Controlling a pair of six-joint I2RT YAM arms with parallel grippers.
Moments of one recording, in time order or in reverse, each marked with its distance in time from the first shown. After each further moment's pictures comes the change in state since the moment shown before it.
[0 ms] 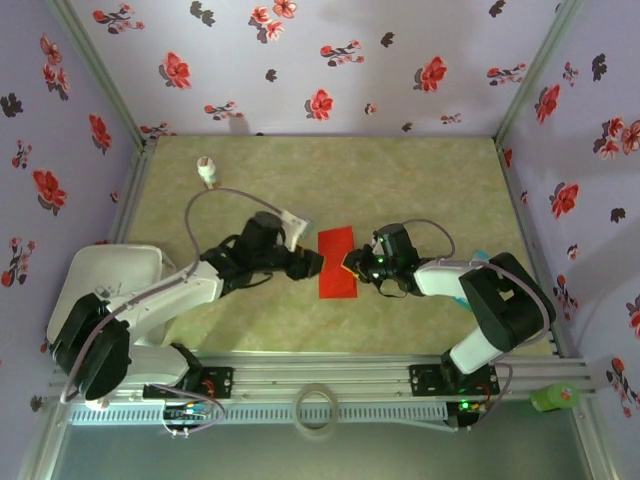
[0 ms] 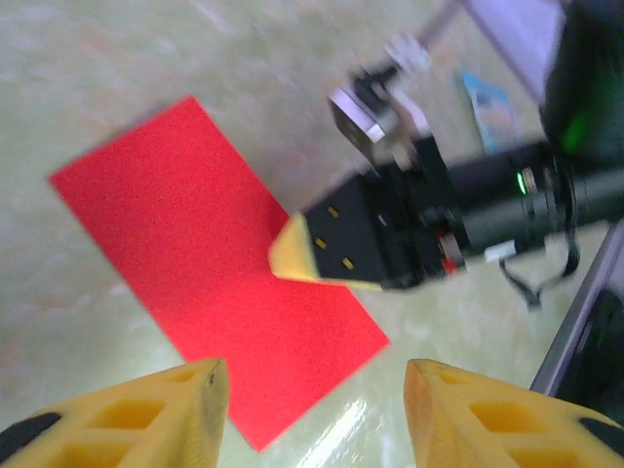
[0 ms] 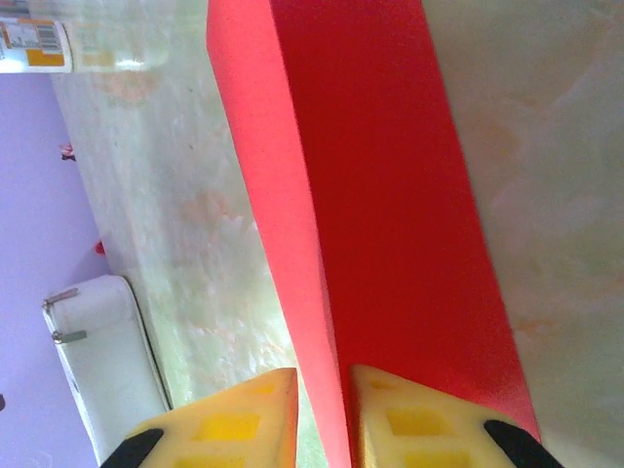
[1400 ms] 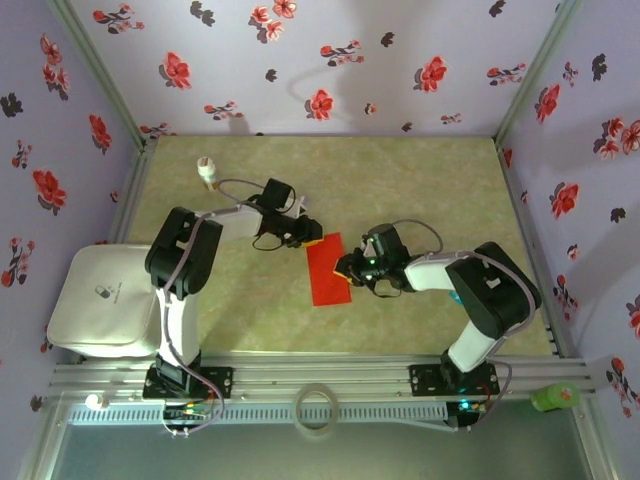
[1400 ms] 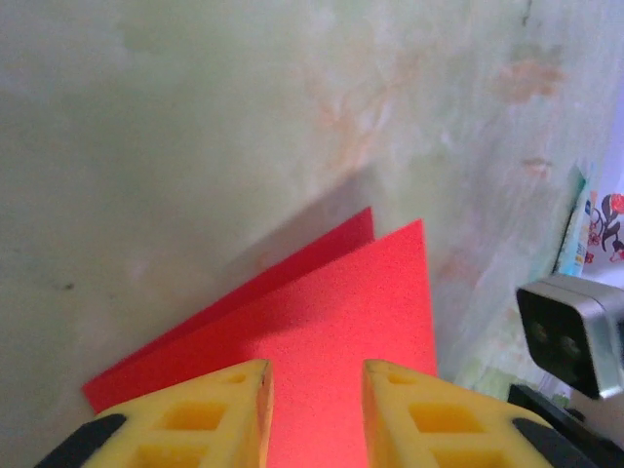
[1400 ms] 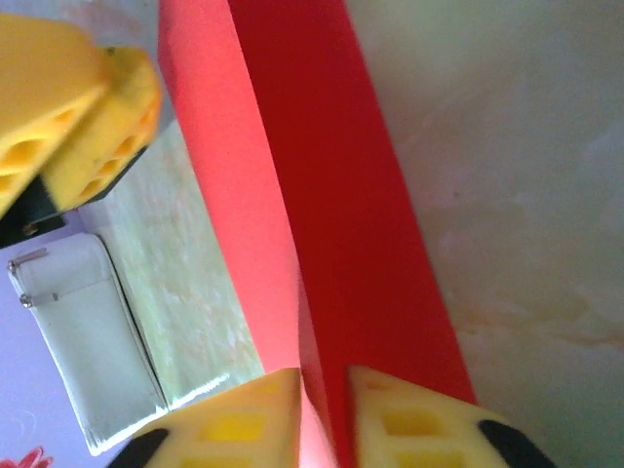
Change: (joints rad) left arm 0.322 0.721 0.444 -0.077 0.393 -0.311; right arm 0.035 0.102 0.044 0.002 -0.064 -0.013
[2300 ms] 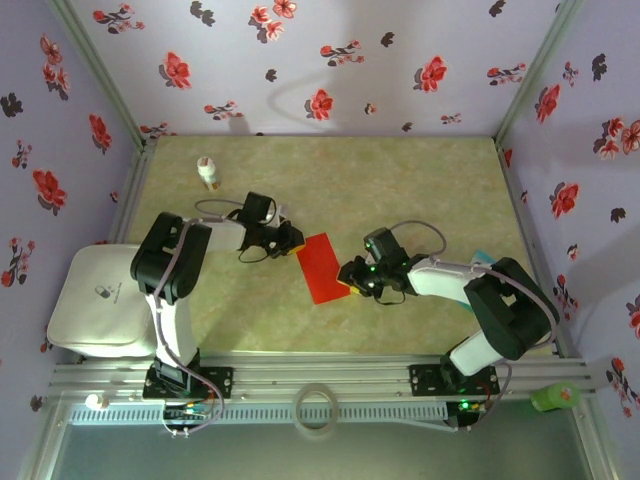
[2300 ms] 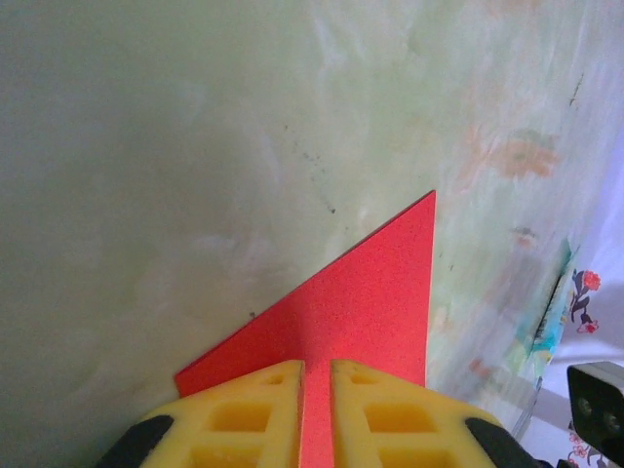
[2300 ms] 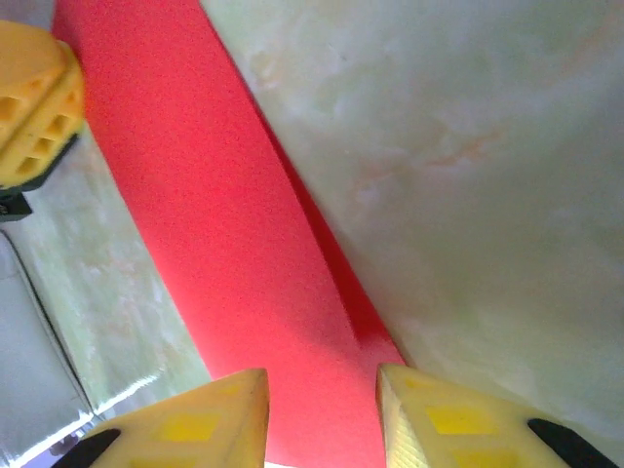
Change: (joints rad) left arm 0.078 -0.057 -0.232 0.216 -0.018 -0.175; right arm 0.073 -0.143 0.024 -0.301 0.136 -0.045
